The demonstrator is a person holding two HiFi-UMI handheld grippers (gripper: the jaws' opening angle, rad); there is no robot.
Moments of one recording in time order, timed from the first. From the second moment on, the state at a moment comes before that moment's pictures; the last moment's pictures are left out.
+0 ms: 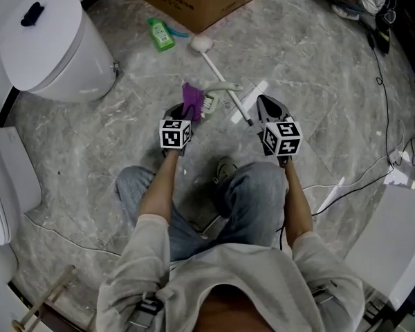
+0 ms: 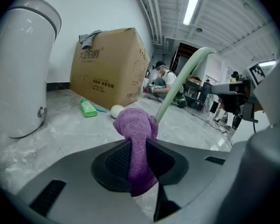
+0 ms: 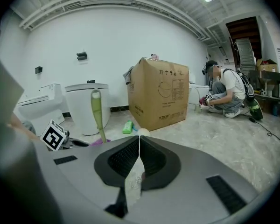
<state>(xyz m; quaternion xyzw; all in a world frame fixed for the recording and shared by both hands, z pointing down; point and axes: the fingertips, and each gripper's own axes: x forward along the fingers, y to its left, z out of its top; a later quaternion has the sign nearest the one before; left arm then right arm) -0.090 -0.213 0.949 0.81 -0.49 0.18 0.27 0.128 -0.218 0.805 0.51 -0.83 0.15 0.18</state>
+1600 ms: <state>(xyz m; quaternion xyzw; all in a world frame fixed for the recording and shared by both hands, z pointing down) -0.043 -0.199 0.748 0.88 -0.46 0.05 0.09 0.121 -0.202 0.815 0.51 -0.83 0.15 0.18</state>
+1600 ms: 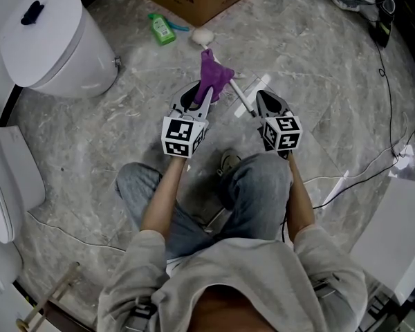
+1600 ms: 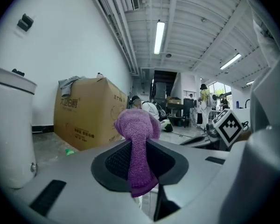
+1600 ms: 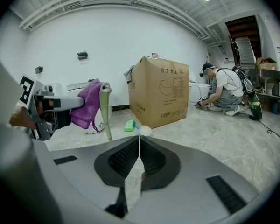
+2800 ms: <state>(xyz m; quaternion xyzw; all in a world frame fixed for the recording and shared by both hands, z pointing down) -0.099 -0.198 0.877 0.81 -0.53 0.10 0.22 0.134 -0.190 0.833 0.52 -0.82 0.17 0.19</state>
